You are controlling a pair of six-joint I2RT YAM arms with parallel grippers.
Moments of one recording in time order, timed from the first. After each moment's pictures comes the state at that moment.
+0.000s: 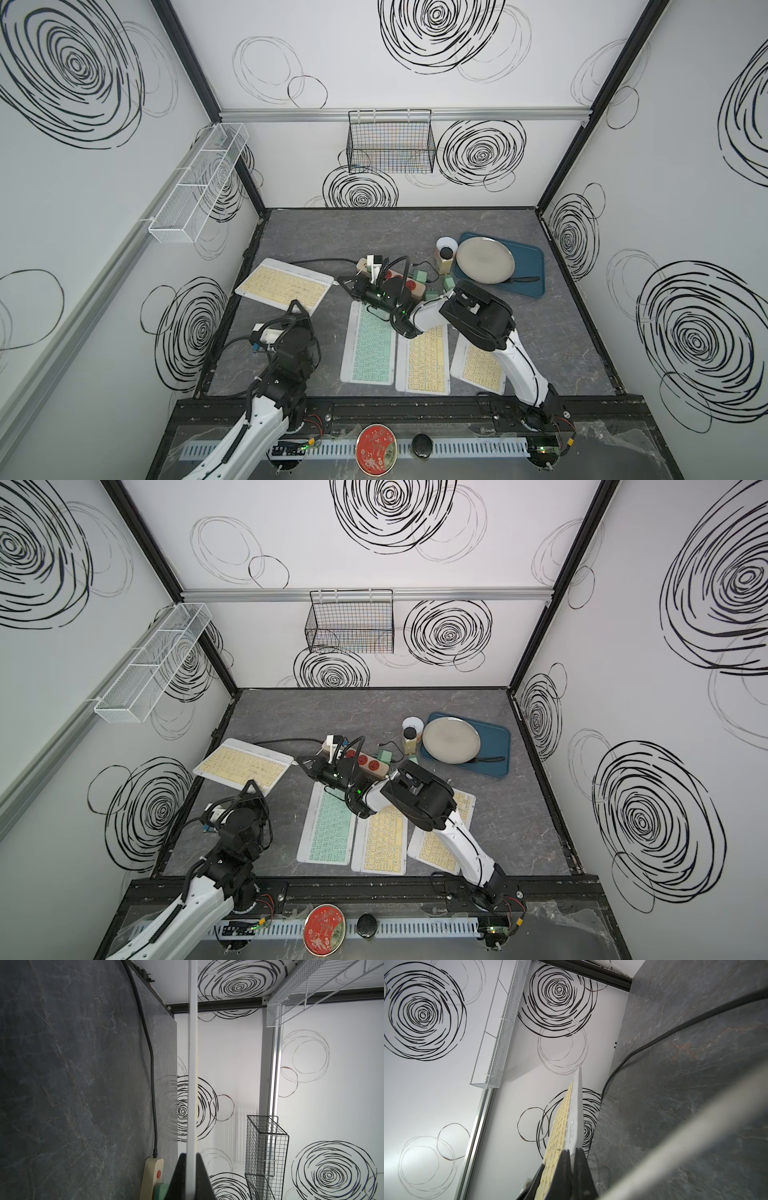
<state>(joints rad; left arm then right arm) -0.35 0.45 0.01 0.25 -0.71 -1.67 0.97 2.30 1.20 1.19 -0.17 1.27</state>
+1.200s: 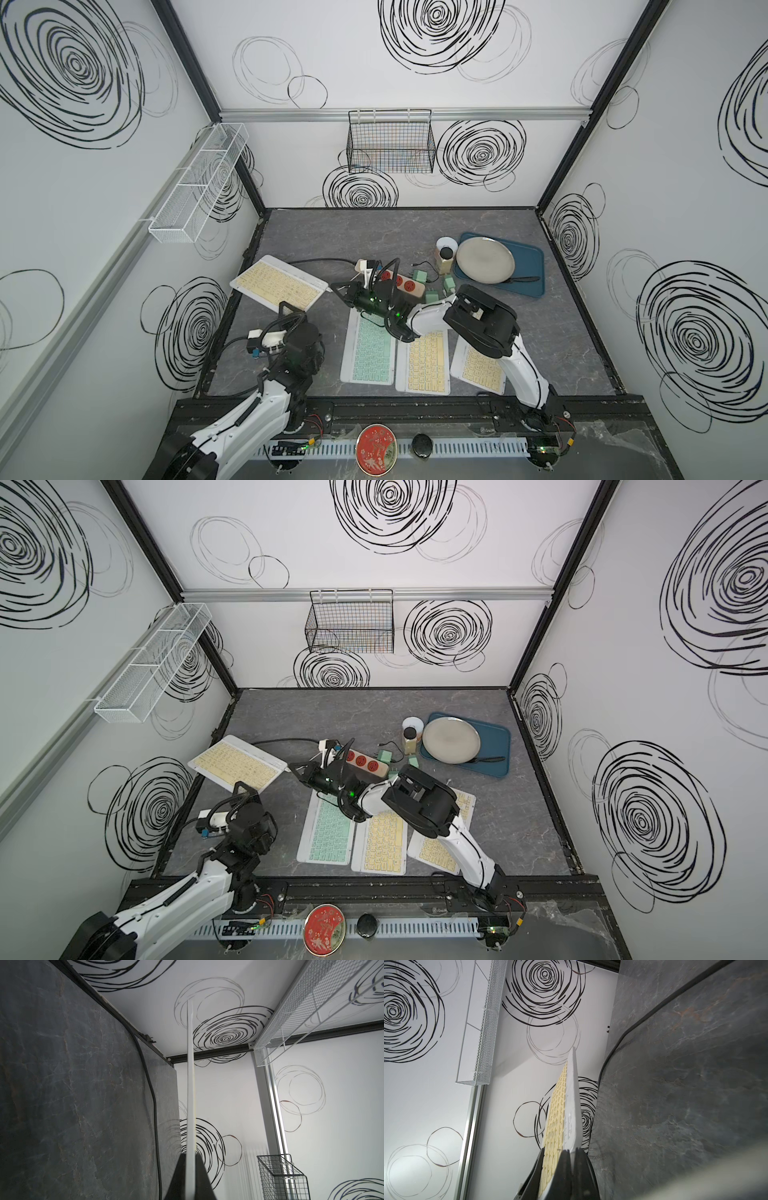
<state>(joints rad) -0.43 0.72 0.01 0.54 -1.09 -1.57 1.03 2.25 1.25 1.01 -0.14 1.32</state>
